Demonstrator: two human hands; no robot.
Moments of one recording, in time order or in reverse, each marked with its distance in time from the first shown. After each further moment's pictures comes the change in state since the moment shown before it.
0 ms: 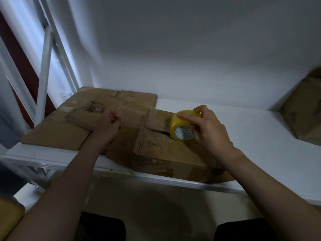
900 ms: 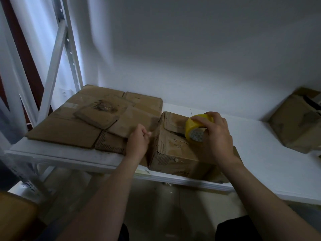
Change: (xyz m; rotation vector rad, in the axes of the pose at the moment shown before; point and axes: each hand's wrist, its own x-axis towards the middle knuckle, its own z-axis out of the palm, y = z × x) left_hand -0.016 -0.056 0.039 0.104 -0.027 -0.020; right_hand -0.001 -0.059 0.023 -0.104 0.120 0.257
